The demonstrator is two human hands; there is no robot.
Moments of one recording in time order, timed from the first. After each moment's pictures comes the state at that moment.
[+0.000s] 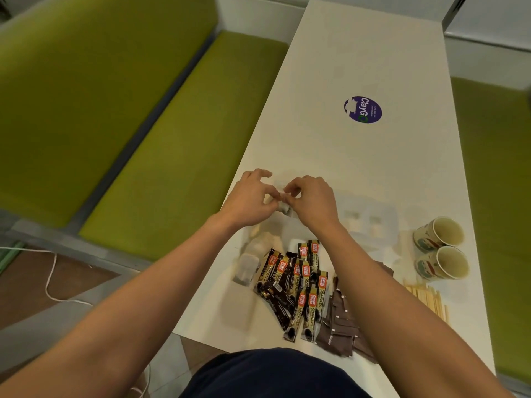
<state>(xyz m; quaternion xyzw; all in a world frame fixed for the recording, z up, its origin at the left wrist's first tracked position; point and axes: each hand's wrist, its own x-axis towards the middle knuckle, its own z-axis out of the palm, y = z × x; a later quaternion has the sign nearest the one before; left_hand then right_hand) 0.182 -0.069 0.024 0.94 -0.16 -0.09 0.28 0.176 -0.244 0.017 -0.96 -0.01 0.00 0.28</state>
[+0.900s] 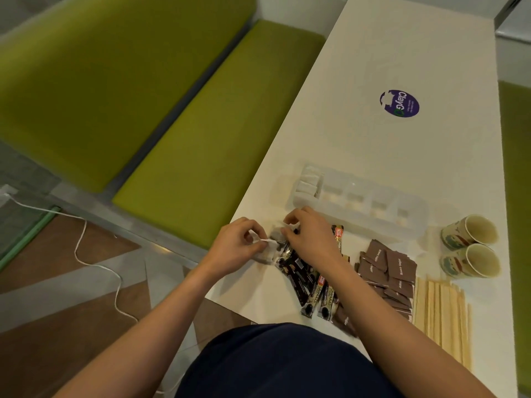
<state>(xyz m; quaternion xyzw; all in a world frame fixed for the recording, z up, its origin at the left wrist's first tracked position) 0.042 -0.002 -0.018 0.90 -0.02 -0.10 0.43 0.077 -0.200 -0.005 -0.95 -0.08 0.11 0.29</state>
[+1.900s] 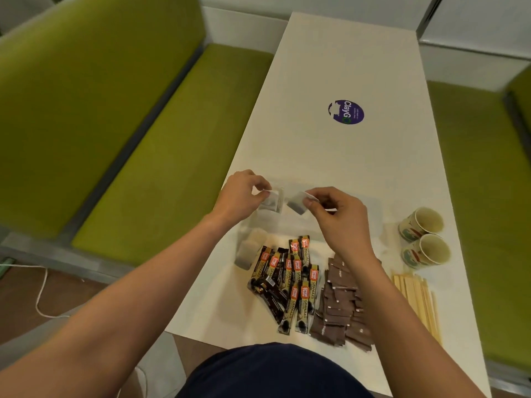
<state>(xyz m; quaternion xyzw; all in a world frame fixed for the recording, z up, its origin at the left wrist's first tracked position) 0.183 -0.074 0.026 0.93 -0.13 -0.01 0.34 0.087 -0.283 0.067 -0.85 0.06 -0.08 0.51</state>
